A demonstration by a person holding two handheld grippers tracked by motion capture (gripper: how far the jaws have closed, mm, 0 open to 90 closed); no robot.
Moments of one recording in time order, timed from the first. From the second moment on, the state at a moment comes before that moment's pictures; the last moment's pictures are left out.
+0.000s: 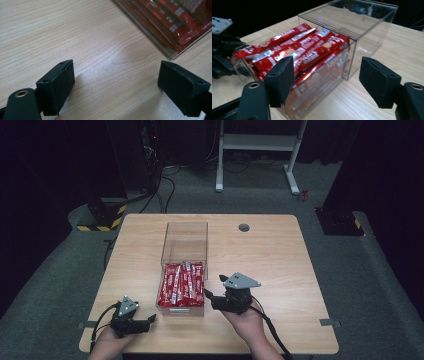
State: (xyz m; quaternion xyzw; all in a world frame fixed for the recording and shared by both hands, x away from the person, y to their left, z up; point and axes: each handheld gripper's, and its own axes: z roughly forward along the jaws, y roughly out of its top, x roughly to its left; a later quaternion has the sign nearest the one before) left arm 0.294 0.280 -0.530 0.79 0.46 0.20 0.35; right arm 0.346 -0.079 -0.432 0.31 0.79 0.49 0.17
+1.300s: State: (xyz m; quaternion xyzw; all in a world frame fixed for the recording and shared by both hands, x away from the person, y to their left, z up) left arm 0.285 0.284 -0.530 0.79 0.47 0.21 0.35; right arm 0.340 -0.037 -0.453 0.32 0.80 0.48 0.15
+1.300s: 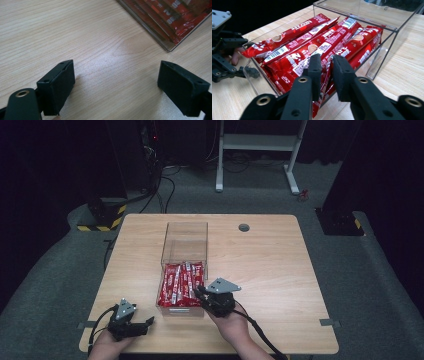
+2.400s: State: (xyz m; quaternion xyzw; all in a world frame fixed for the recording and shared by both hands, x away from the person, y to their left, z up) left arm 0.288 0.284 -0.530 0.79 0.47 0.20 0.35; right arm 0.322 -0.052 -0.444 0.31 0.79 0.50 0.15
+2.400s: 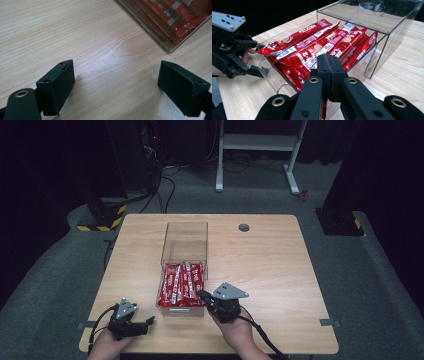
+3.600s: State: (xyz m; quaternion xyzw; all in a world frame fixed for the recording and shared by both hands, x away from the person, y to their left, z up) left arm 0.292 0.283 -0.530 0.79 0.47 0.20 0.35; right arm 0.317 -0.077 -0.431 0.31 0.78 0.52 0.18
